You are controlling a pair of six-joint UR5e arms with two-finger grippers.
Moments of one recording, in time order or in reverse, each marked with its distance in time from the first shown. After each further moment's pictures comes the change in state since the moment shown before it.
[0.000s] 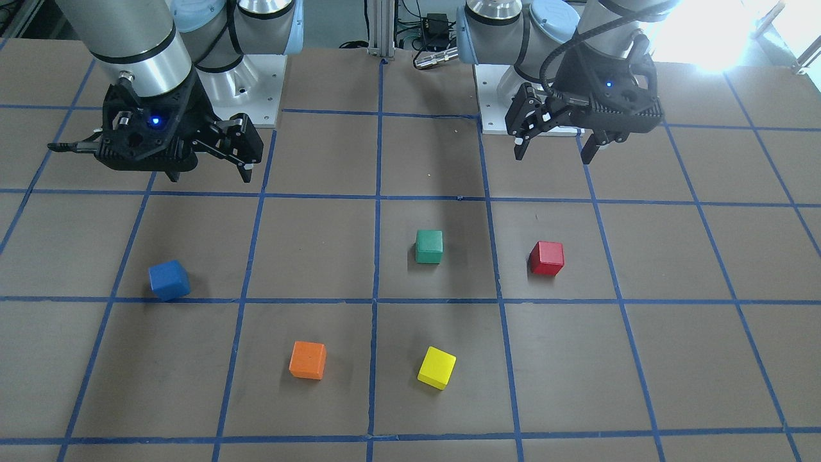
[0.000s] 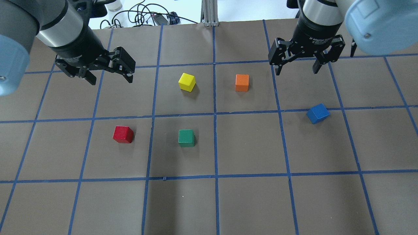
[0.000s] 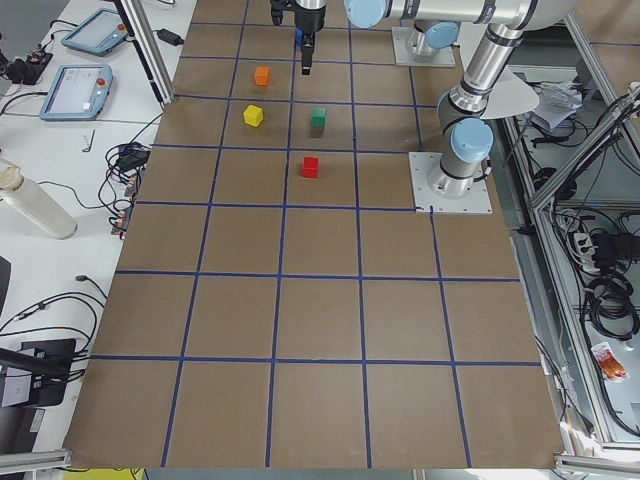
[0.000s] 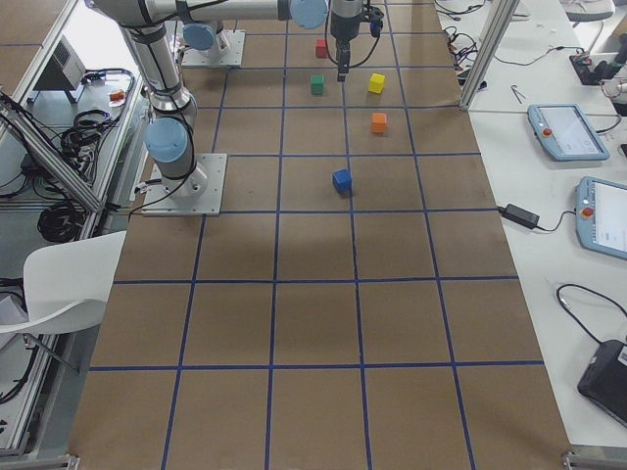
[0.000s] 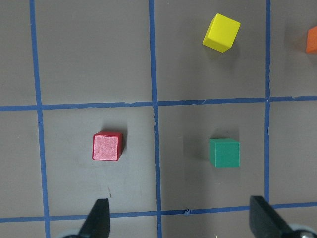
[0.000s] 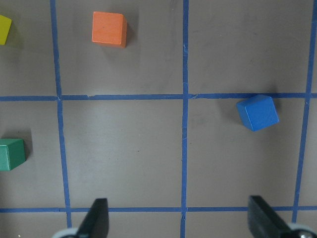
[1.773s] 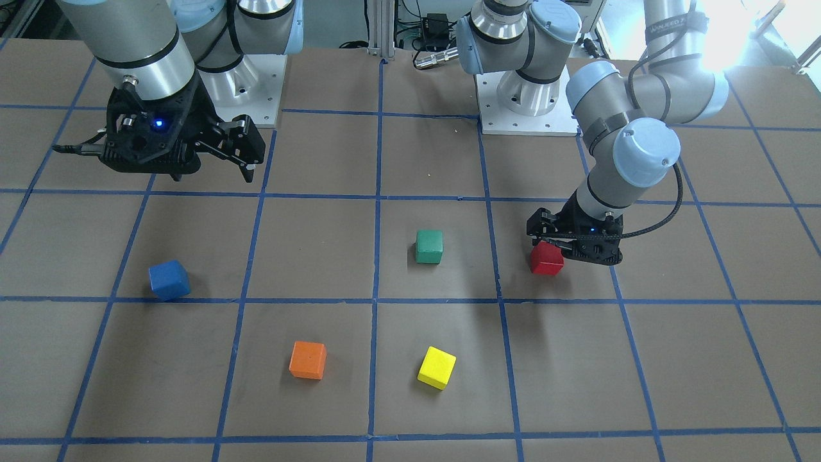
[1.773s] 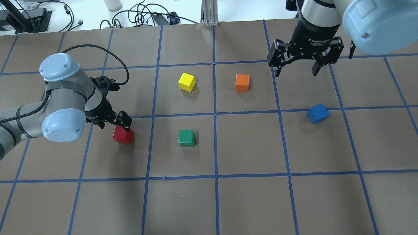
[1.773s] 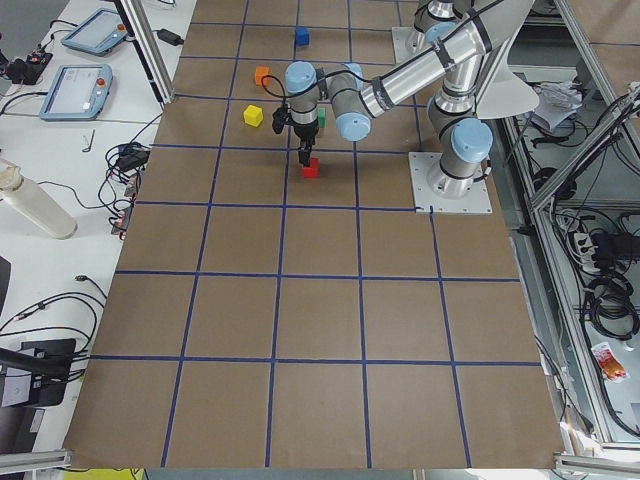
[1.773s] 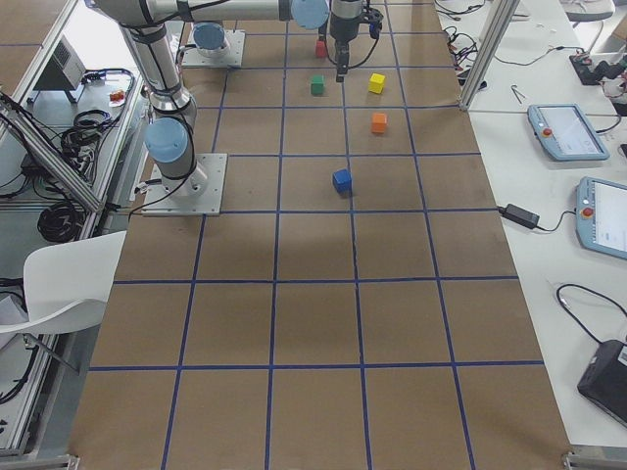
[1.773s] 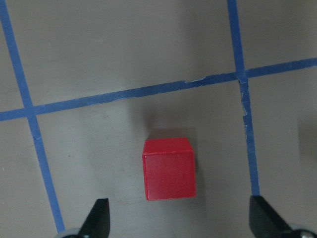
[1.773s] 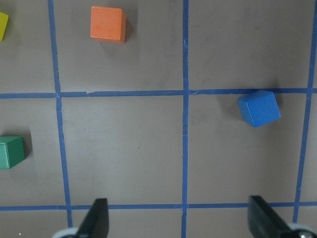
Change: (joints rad) left arm 0.199 -0.232 -0.470 0.543 0.061 0.347; right arm 0.004 0.003 0.002 0.007 -0.002 0.011
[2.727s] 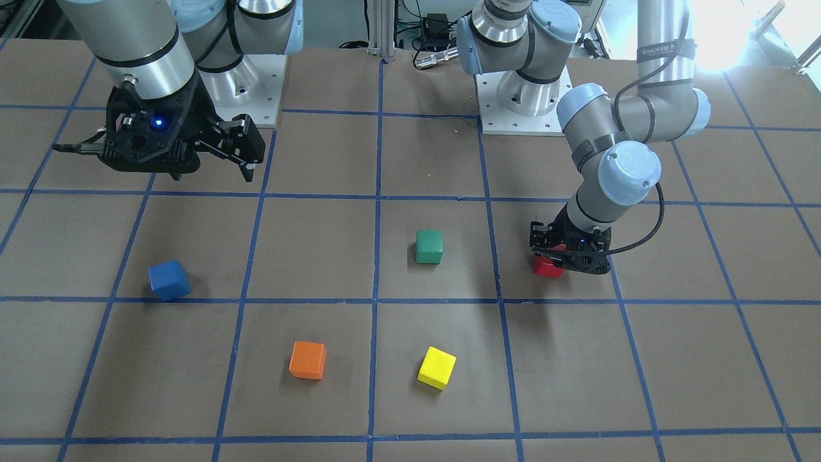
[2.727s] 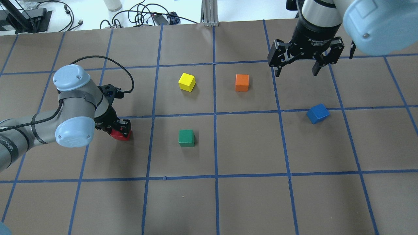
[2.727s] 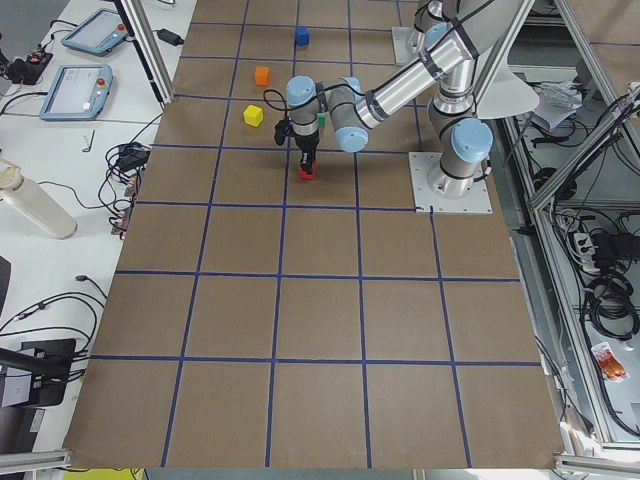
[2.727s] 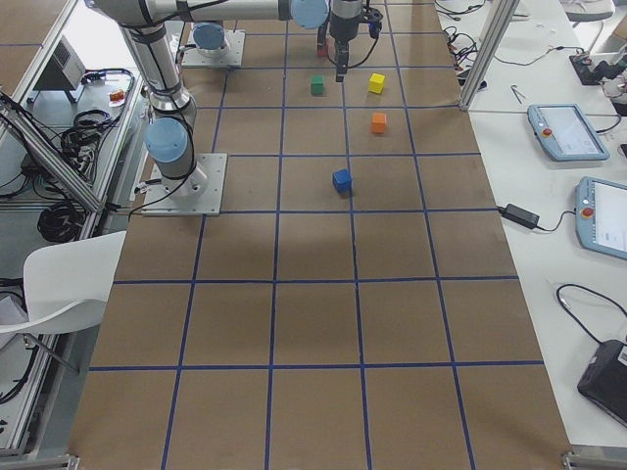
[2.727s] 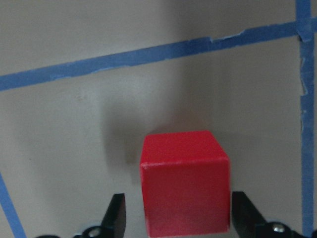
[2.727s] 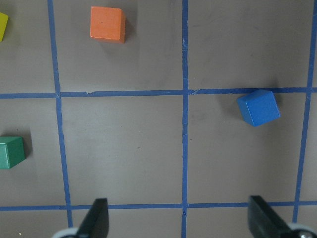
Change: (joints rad) left arm -0.010 -0.042 -0.013 0.084 0.029 -0.004; right arm 0.000 -0.002 0.000 0.002 -0.001 0.003
